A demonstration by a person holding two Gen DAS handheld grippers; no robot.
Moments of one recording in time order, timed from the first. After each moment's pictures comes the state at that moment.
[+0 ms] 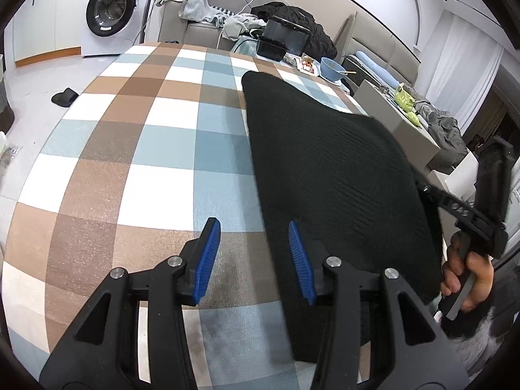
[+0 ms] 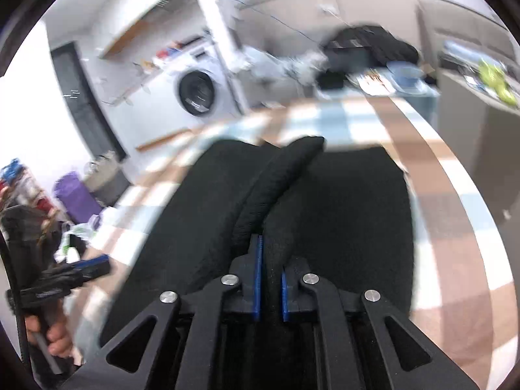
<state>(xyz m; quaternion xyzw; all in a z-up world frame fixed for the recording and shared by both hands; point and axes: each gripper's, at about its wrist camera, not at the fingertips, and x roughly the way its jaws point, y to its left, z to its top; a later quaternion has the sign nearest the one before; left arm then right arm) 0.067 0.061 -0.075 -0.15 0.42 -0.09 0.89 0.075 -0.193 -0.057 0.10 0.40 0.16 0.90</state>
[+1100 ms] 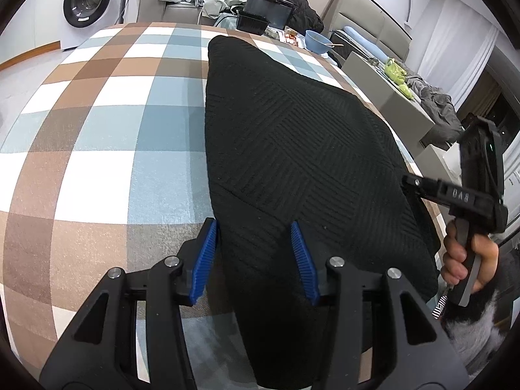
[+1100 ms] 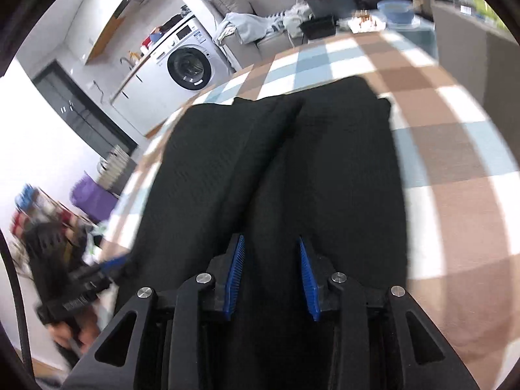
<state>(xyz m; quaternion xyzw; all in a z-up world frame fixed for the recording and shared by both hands) 0.090 0.015 -0.097 -0.13 0.46 -0.12 0.87 0.092 -0.228 -0.085 0.19 0.47 0.21 0.83</state>
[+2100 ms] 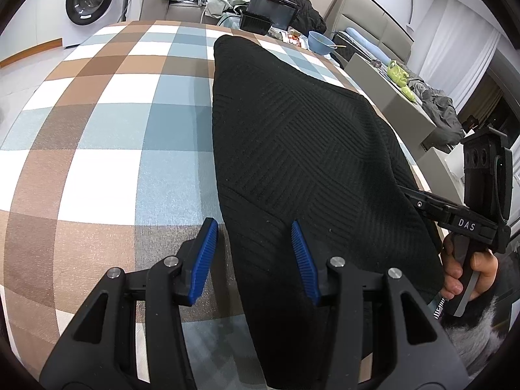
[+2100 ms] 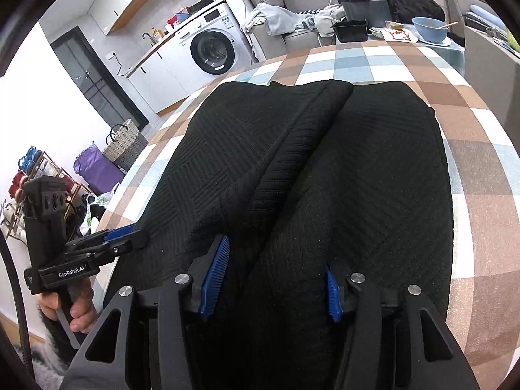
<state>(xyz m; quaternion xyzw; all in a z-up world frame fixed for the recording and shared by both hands) 0.093 0.021 -0.101 -0.13 0.46 -0.12 0.87 0.077 -0.190 -0.087 0.11 0.46 0.24 0.85</state>
